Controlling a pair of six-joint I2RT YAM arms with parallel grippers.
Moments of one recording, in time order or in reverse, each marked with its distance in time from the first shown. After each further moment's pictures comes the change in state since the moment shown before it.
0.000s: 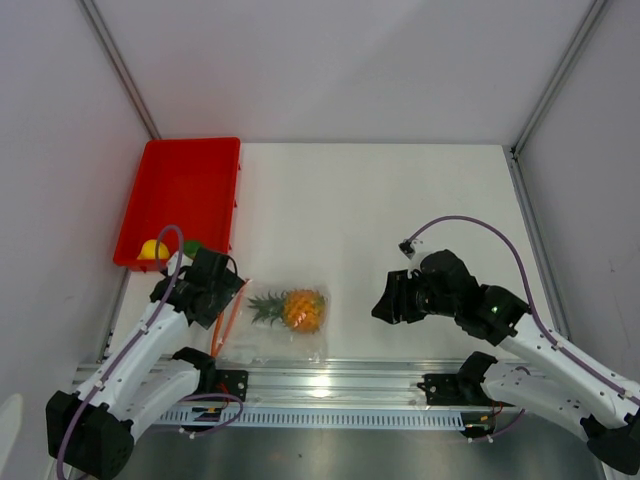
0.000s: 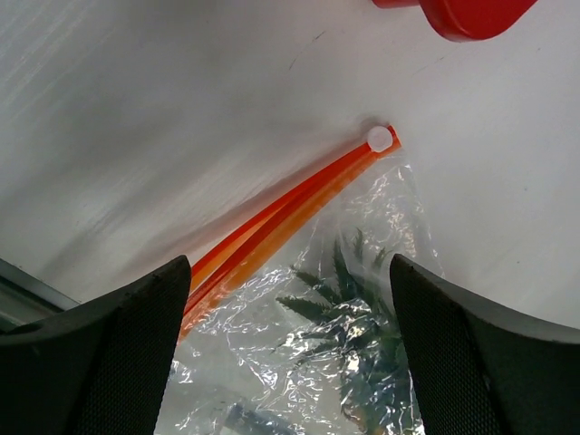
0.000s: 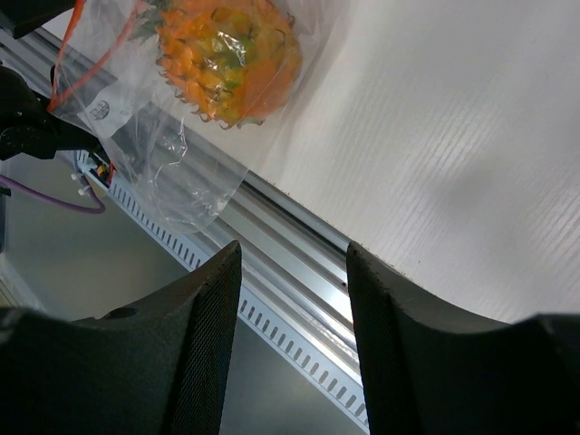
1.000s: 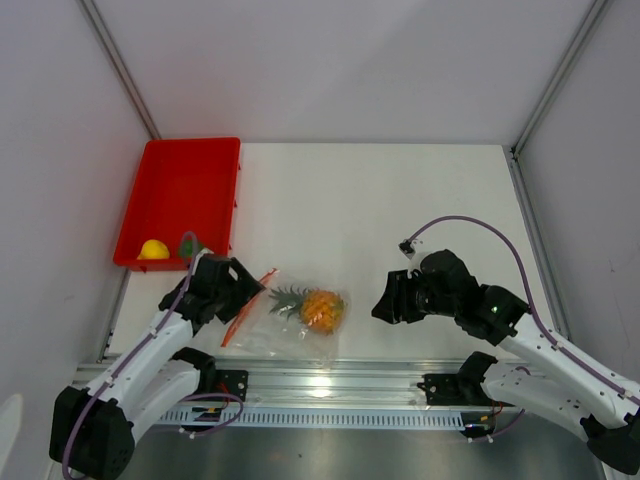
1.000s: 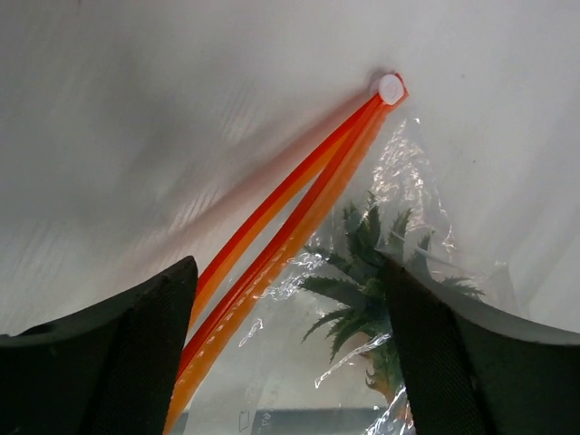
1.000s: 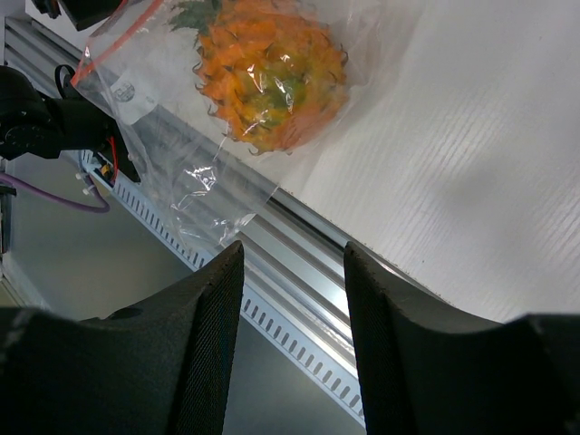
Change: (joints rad) left arm 0.016 -0.008 -0.190 0.375 0.290 0.189; right arm -0.001 0.000 0.000 0.002 -0.007 0.008
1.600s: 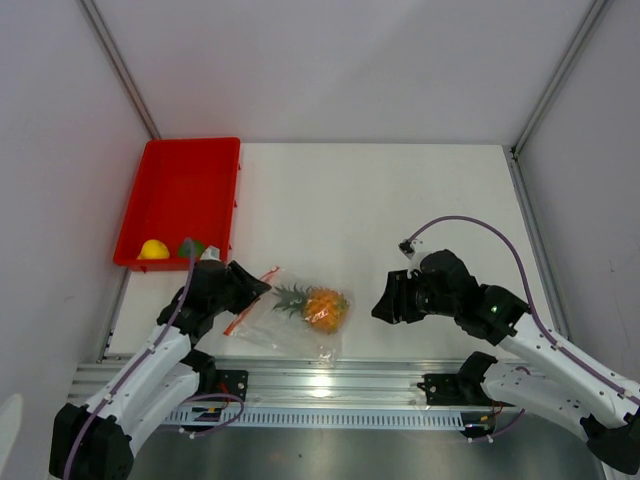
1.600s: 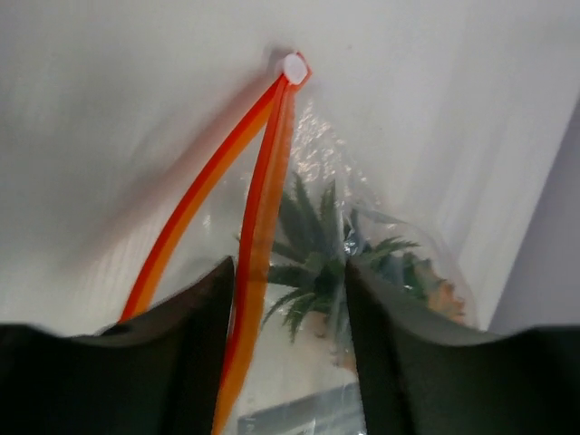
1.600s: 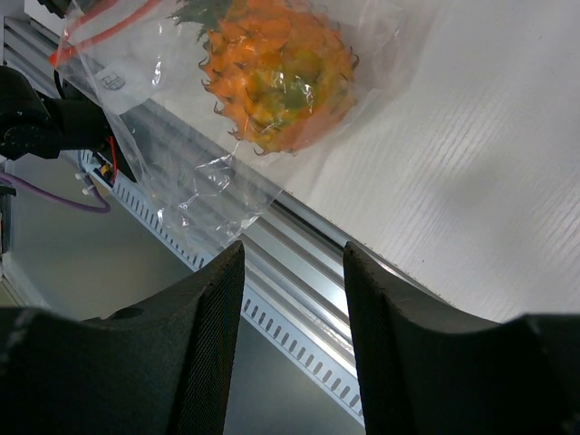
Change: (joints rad) left arm 0.004 -0.110 -0.104 0.204 0.143 0.021; right arm 0.000 0.002 0.000 0.000 0.000 0.000
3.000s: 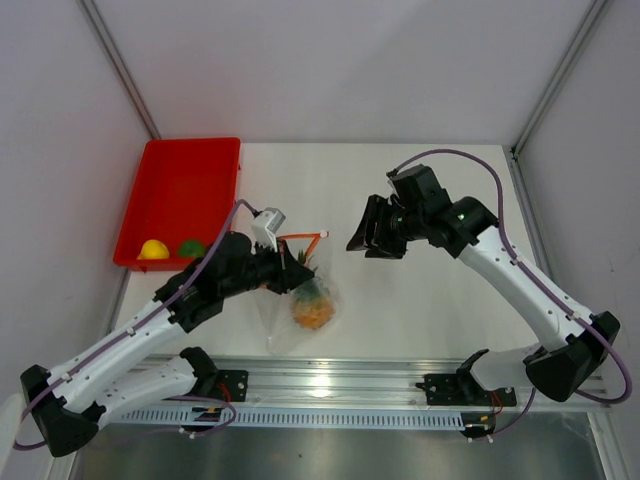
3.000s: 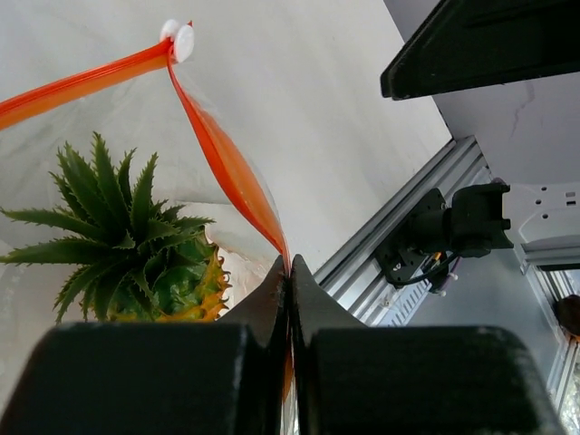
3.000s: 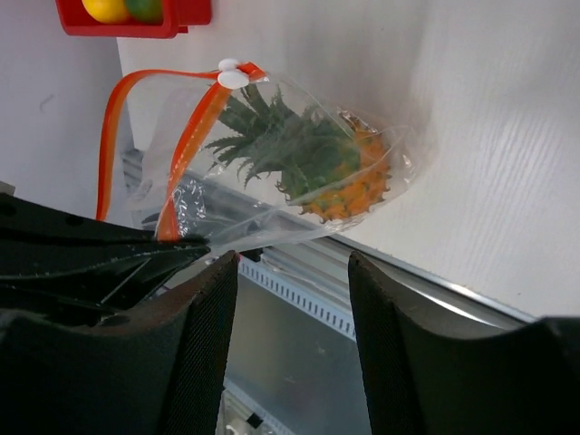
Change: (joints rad) left arm -0.470 0.122 0.483 -0.021 0.058 0.415; right arm -0.165 0.540 0.666 -0.236 -0.080 0.180
